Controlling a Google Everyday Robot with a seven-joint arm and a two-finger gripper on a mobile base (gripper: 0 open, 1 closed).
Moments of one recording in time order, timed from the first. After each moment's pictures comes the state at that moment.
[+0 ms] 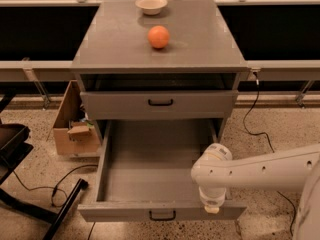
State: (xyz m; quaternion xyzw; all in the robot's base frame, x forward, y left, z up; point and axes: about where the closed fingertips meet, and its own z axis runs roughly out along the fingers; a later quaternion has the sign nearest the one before) arm 0.437 -0.198 0.439 0.62 -0.78 0.05 0.07
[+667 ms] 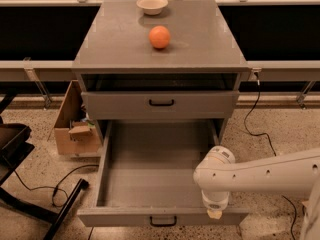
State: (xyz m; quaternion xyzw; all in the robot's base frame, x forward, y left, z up) arm 0.426 -0.202 0.442 0.62 -0.78 0.05 0.07
